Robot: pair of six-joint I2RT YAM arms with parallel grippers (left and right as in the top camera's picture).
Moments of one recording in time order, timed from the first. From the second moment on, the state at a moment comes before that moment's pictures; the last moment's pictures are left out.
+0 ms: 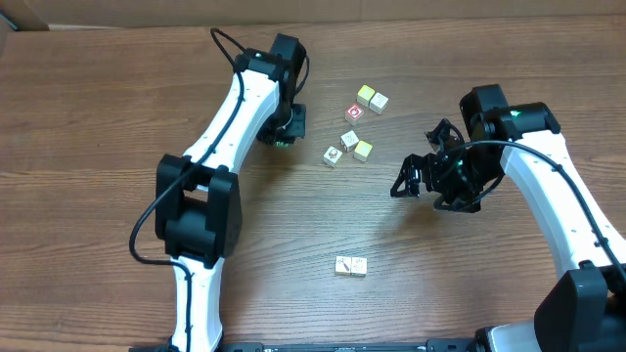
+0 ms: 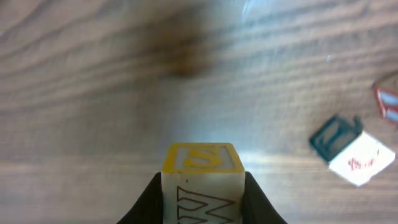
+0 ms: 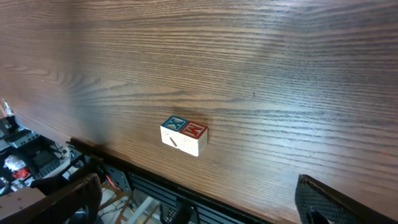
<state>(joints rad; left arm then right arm) -0.33 2.22 1.94 -1.23 -0.03 -0.30 0.13 1.63 1.33 -1.32 -0.54 0.16</state>
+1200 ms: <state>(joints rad) -0.87 1.41 0.65 -0.56 0.01 -0.94 0.13 1.63 1.33 -1.35 -0.54 0.15</state>
